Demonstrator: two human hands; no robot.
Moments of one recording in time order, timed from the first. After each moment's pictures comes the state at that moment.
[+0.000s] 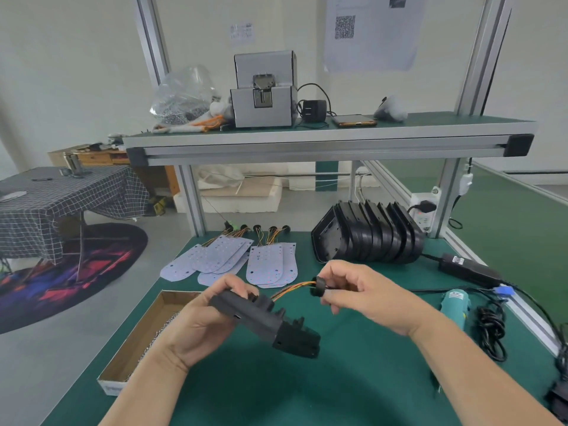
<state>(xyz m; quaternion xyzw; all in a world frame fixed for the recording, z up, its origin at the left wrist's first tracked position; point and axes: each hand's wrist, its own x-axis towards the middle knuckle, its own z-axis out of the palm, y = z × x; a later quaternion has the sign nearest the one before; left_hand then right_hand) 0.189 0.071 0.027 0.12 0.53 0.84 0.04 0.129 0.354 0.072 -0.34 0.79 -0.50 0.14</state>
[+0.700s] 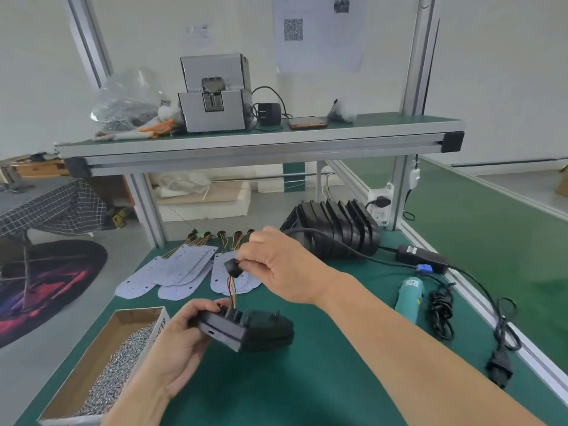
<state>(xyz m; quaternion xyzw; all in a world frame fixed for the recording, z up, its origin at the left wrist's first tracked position) 0.166 0.084 -0.023 -0.04 0.53 0.85 -0.04 0.115 0.302 0.105 -0.47 0.82 -0.28 -0.16</state>
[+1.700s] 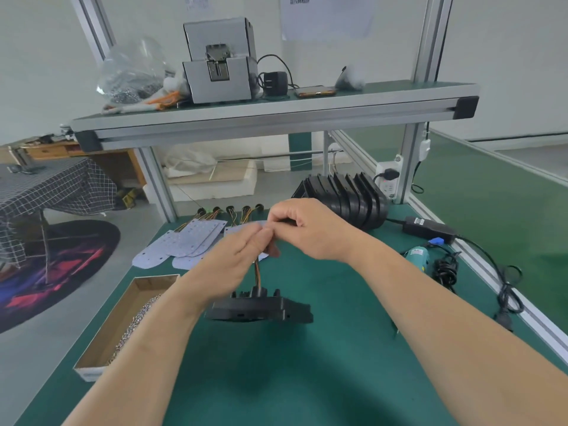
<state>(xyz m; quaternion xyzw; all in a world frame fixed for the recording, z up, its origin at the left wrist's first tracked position) 0.179 0.143 0.090 0.19 0.88 0.43 -0.06 0.135 0.324 0.121 -0.36 0.85 -0.39 -0.03</state>
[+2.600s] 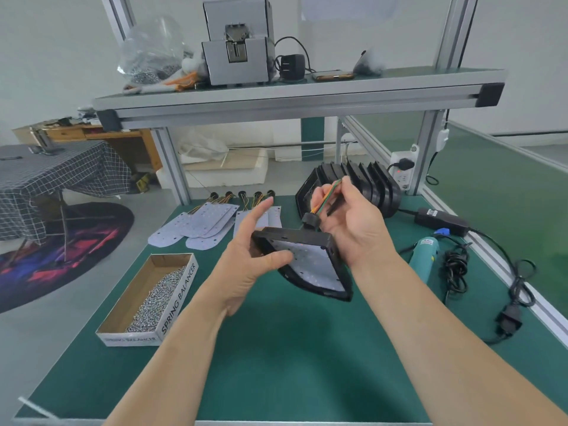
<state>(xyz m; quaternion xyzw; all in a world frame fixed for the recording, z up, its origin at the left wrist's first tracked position) 0.200 0.149 0.050 0.13 0.69 0.71 -0.04 0.139 0.320 0.097 0.02 0.22 -0.97 0.08</state>
